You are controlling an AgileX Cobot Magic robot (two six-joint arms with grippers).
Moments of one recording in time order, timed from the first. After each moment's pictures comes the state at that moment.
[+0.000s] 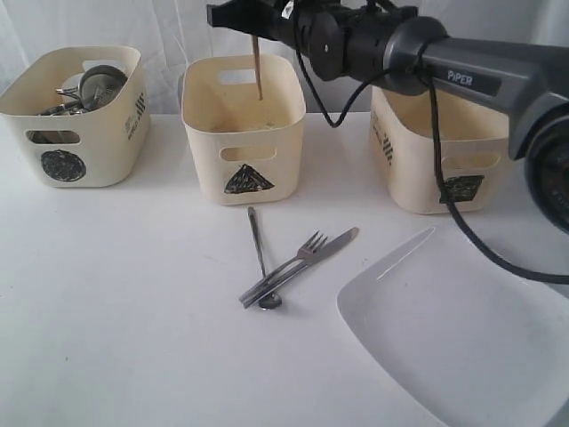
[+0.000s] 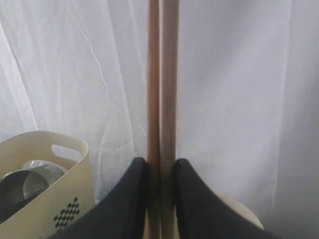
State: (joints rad) left arm 0.00 0.01 0.02 -0.16 0.29 0.14; right arm 0.36 2.22 -1.93 0.12 -0.14 -0.06
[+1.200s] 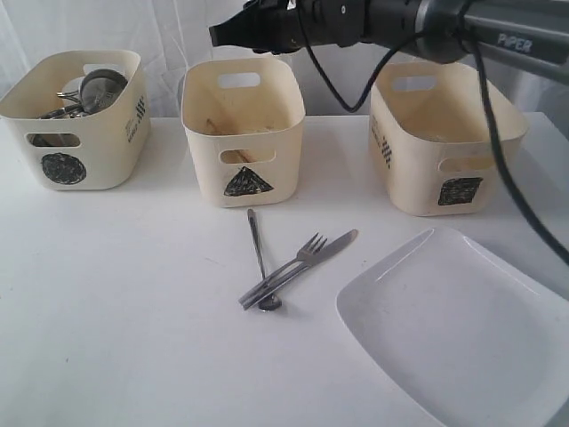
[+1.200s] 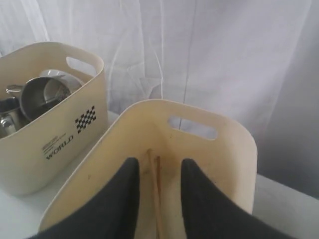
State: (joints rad) left arm 0.00 0.01 0.02 -0.16 0.29 0.14; right arm 0.37 2.04 -1.83 0.05 0.25 -0.06
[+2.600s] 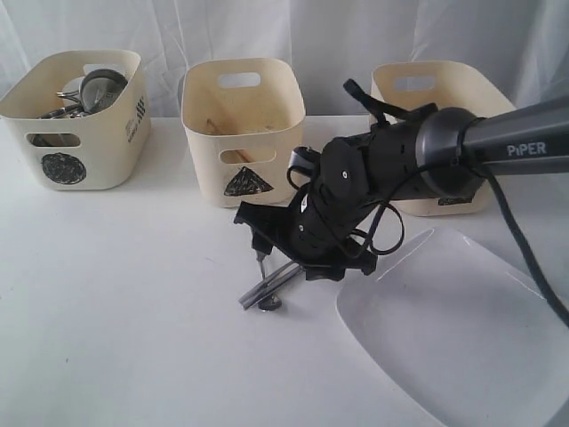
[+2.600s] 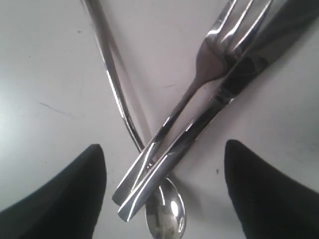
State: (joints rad) left arm 0.00 0.01 0.02 -0.16 0.29 0.14; right arm 0.48 1.95 -1.22 0.16 0.45 0.71
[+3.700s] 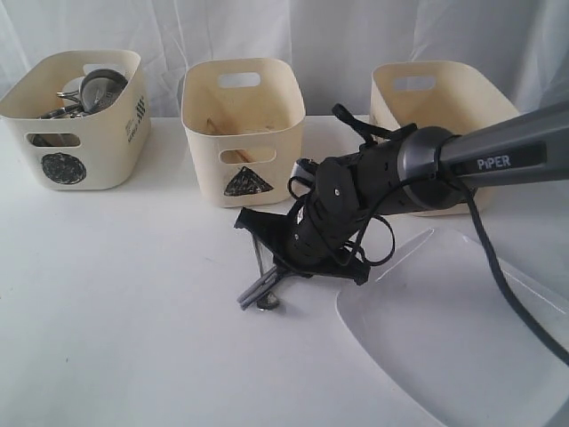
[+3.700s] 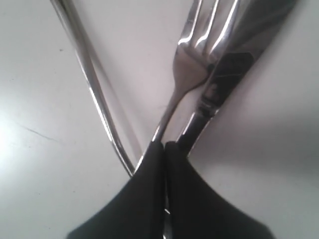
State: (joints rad) left arm 0.00 0.01 0.02 -0.16 0.29 0.14; right arm 0.48 2.02 -1.22 0.16 0.36 0.77
